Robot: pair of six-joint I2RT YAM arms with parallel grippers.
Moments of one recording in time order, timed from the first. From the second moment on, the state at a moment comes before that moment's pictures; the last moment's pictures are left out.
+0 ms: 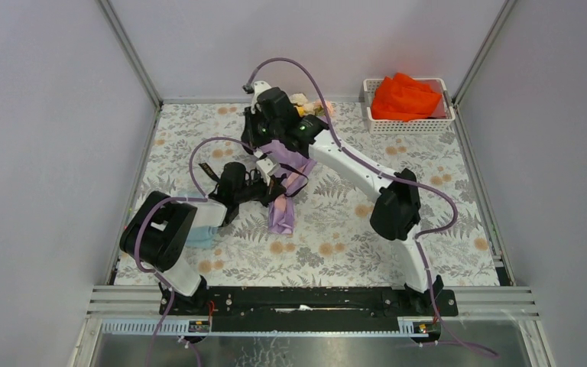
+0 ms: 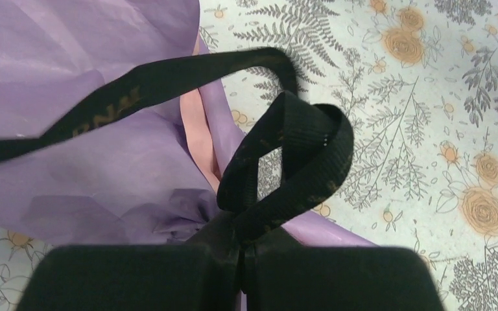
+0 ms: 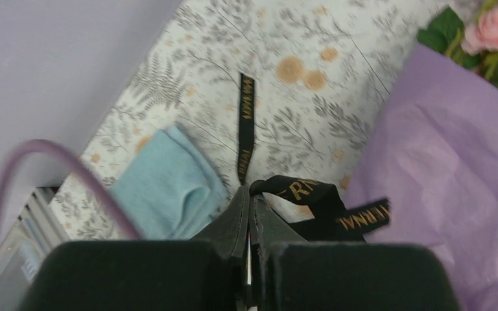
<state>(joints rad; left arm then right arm) -0.38 1.63 0.56 0.68 0.60 0.07 0.84 2.16 2.18 -0.48 -0.10 0.37</state>
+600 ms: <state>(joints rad) -0.38 1.63 0.55 0.70 0.60 0.07 0.62 2.11 2.02 -0.27 -0.09 0.48</state>
